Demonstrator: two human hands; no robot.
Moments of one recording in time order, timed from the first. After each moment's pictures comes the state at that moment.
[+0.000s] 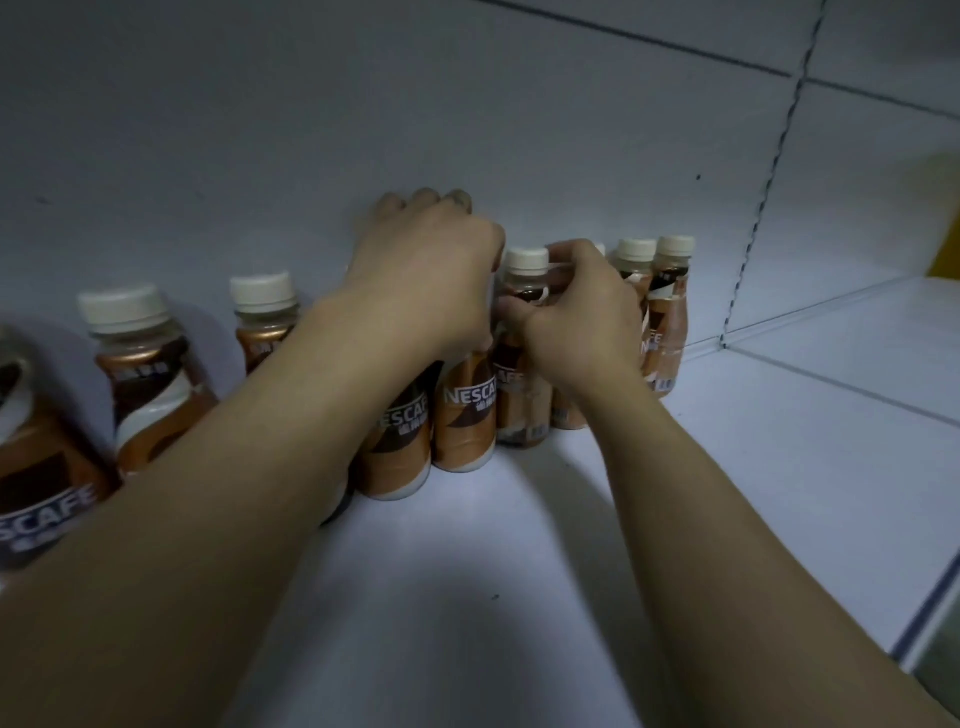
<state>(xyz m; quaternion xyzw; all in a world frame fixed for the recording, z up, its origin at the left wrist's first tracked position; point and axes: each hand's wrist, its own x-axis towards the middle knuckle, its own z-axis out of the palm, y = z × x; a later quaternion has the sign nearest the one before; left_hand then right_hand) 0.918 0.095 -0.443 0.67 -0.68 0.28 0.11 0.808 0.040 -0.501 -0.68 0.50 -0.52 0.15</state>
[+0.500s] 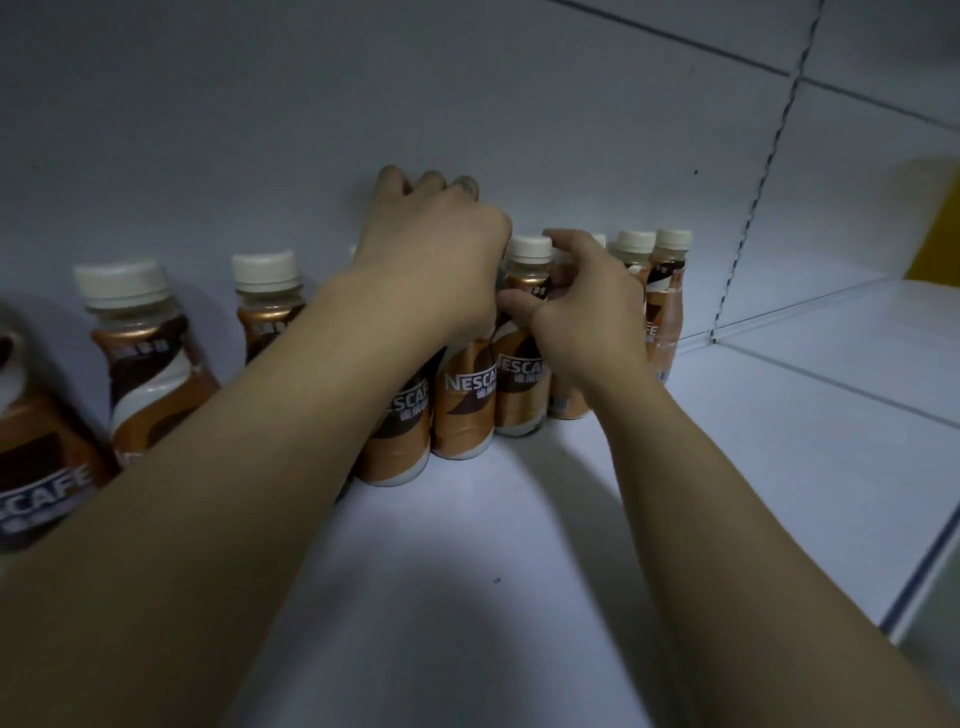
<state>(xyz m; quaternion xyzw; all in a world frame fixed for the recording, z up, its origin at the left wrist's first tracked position) 0.917 0.094 -0.443 0.67 -0.67 0.30 0.08 0.805 0.042 -0.502 -0.69 0.48 -0.52 0.15</state>
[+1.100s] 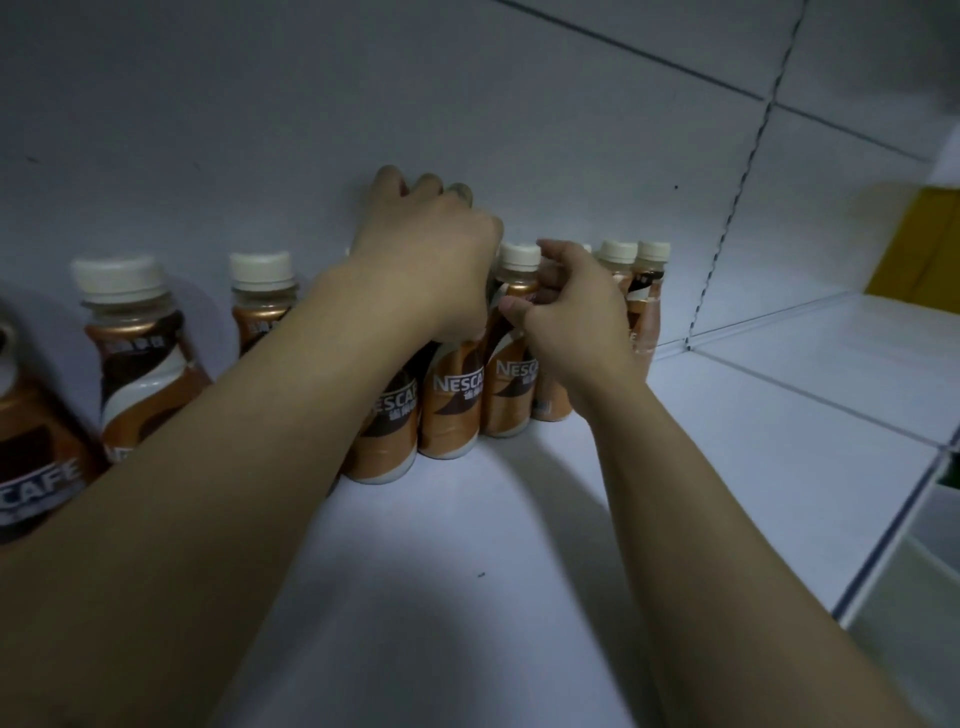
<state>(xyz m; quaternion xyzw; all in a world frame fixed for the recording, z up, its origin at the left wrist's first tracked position) 0.922 0.091 -0.442 0.66 -0.69 0.29 0.07 0.804 0.047 -0.499 -0.68 0.44 -0.53 0.24</state>
